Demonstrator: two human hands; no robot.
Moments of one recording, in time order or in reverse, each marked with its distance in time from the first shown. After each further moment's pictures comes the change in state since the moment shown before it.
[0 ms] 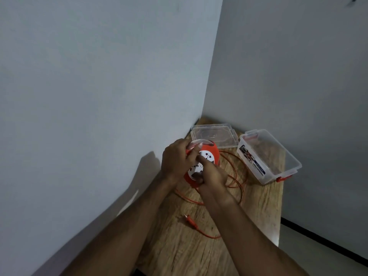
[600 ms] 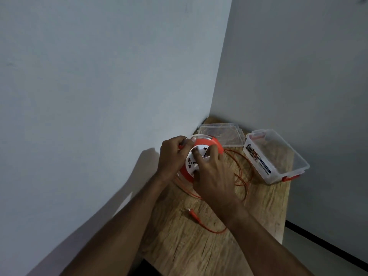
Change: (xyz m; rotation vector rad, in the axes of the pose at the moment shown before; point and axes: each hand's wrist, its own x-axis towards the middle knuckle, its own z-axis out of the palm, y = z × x) left_hand -0.017 0.005 -0.027 -0.230 -0.008 -0.219; right_hand -0.048 -0.003 -0.045 -1.459 -0.175 -1.382
